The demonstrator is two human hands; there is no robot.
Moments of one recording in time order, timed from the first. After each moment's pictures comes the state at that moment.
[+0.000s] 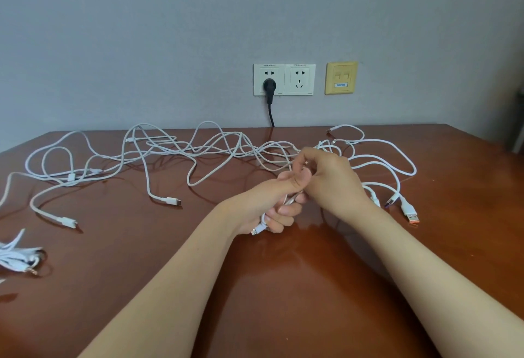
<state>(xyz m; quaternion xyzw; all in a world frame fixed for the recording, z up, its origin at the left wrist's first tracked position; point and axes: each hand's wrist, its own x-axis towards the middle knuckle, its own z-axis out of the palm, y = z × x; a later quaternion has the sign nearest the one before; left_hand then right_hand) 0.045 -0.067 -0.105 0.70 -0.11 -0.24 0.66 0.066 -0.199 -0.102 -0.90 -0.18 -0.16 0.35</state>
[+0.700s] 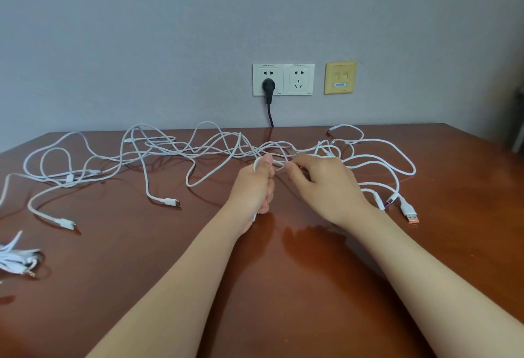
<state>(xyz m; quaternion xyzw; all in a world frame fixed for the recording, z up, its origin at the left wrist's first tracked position) 0.056 -0.067 -0.116 0.69 0.03 0.05 0.72 0.061 -0.195 -0.102 -0.91 -0.25 -0.23 0.25</state>
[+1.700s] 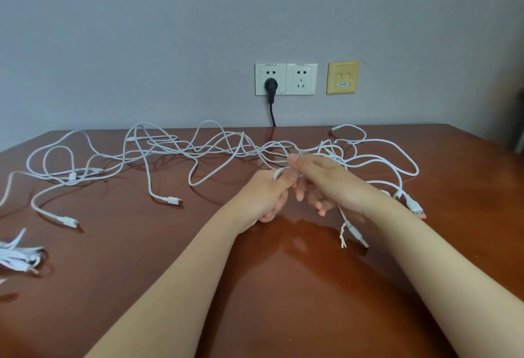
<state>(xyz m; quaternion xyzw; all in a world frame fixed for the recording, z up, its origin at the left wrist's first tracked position) 0.050 -0.065 -0.115 0.77 -0.09 -0.03 0.63 0.064 -0.200 -0.091 -0.81 -0.20 0.10 0.54</state>
